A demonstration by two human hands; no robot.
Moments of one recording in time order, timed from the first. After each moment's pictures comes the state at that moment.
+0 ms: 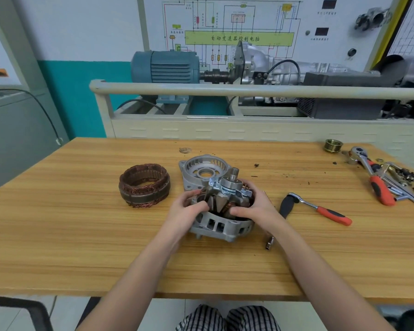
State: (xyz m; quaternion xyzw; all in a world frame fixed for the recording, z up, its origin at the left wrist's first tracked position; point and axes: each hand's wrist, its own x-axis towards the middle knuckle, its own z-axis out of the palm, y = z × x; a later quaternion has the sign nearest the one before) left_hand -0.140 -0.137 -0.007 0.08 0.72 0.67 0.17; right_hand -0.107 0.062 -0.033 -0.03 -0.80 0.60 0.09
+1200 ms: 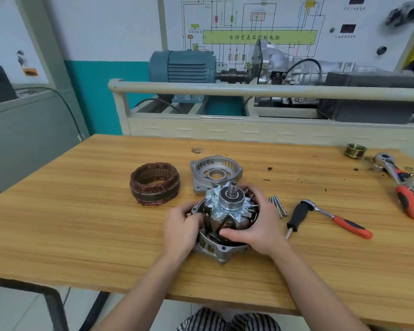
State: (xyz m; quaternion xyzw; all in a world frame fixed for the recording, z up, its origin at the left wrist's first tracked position) left_hand -0.132 -0.142 -0.032 0.09 0.79 0.61 0.00; right_hand -0.087 0.028 -0.031 0.04 -0.85 0.45 0.25
